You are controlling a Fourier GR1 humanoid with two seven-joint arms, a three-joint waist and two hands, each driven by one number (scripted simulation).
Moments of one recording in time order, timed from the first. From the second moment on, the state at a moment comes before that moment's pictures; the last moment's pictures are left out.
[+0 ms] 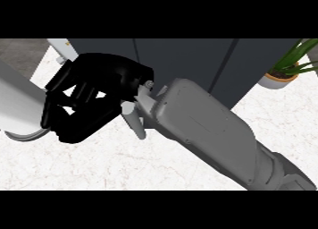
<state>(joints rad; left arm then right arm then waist) 0.52 1.17 -0.11 -1.59 1.27 -0.40 -0.82 -1.16 0.00 0.47 -1.22 -0.64 0.25 0.56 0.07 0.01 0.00</state>
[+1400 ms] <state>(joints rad) 0.51 1.04 0.04 -1.55 1.20 -0.47 -0.67 -1.27 -0.01 0.39 -0.75 -0.76 0.59 0.28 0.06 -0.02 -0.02</state>
